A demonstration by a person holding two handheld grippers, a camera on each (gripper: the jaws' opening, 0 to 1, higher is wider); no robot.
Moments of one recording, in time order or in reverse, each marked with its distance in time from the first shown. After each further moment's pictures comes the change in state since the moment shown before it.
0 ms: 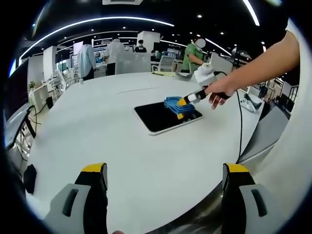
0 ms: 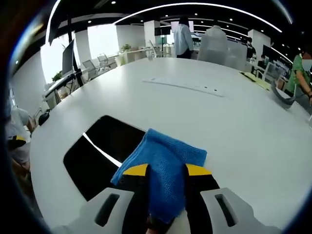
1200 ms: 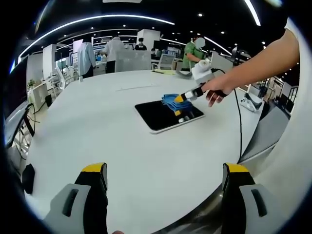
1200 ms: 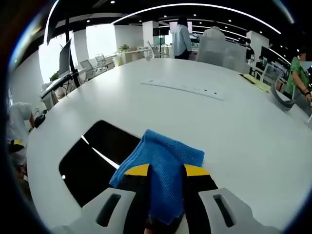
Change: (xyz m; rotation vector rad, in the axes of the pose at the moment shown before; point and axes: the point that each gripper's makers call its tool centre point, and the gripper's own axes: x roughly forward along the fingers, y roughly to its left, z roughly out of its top) left arm 0.007 0.007 -0.003 -0.012 0.013 -0.008; right arm 0.016 -0.006 0.012 0.000 -0.002 -0.030
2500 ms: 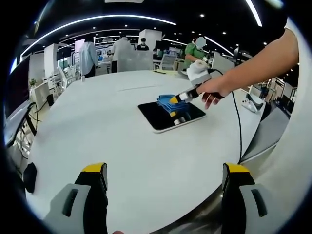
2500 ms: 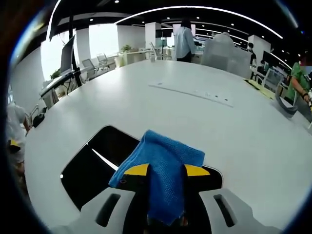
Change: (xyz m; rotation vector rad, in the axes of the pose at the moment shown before) left arm -0.006 0.005 0.001 -0.003 0.001 0.013; right arm 0.015 0.034 0.016 -0.032 -0.022 -0.003
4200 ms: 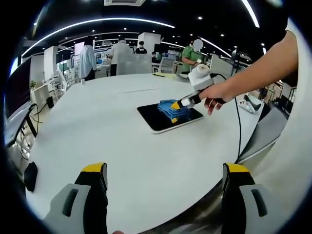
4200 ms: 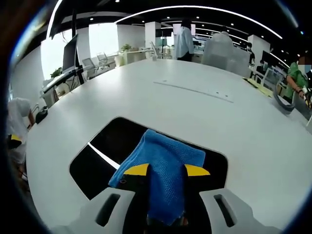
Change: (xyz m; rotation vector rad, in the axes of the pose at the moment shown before) left arm -0.009 -0.003 -0.002 0.007 -0.030 -0.006; right arm -0.017 0.018 -0.015 -0.005 0.006 -0.001
